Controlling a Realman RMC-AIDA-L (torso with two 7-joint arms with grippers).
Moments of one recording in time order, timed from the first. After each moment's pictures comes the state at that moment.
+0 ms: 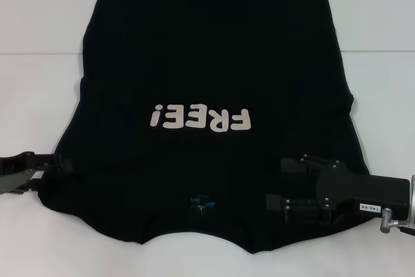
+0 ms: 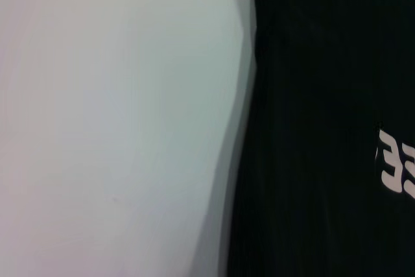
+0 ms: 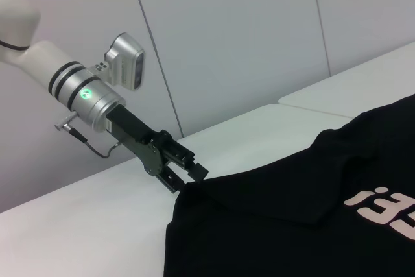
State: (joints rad) left arm -0.55 -1.91 0.52 0.64 2.46 1.38 -2.48; right arm 0.50 2.09 -0.76 -0.50 -1.93 -1.51 1.23
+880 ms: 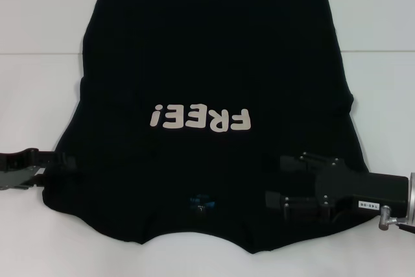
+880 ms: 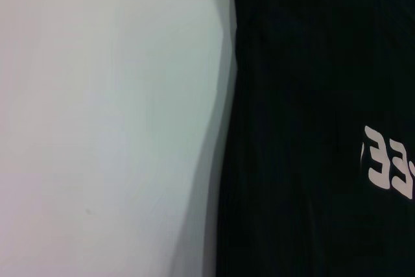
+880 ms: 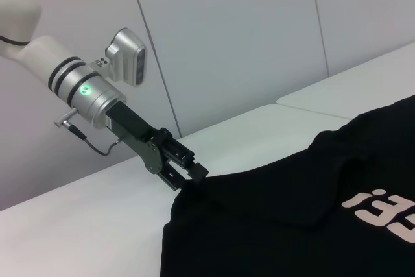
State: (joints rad) left arm -0.56 -1.91 0.53 0.64 2.46 1.39 -2.48; right arm 0.50 2.09 -0.76 -0.50 -1.93 -1.50 1.23
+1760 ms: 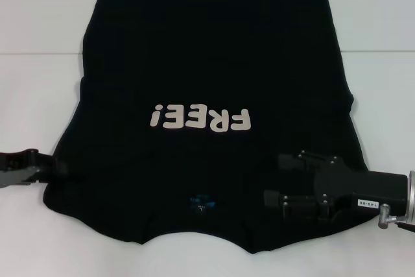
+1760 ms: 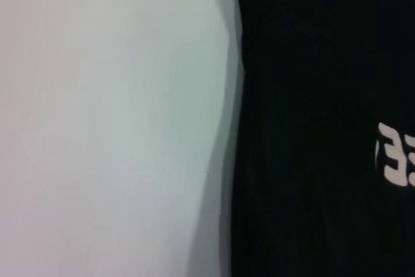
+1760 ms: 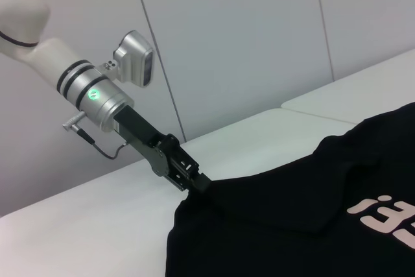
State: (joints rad) left arm -0.57 -1.92 0.56 0.65 2.48 1.36 -2.47; right arm 0.51 2.09 -0.75 -0.50 -1.93 -1.52 1.23
